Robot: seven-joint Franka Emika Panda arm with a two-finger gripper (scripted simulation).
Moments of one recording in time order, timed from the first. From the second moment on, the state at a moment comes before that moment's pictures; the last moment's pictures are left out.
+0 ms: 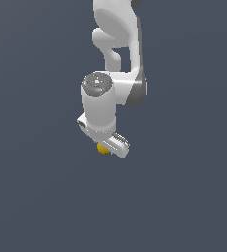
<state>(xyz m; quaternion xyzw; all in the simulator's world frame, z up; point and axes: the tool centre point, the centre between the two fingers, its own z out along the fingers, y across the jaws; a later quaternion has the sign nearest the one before) 0.049 -0.035 0.157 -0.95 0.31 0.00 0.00</state>
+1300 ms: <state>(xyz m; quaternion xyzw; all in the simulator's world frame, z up) 0.049 -0.010 0.408 -0.95 0.31 0.00 0.00</state>
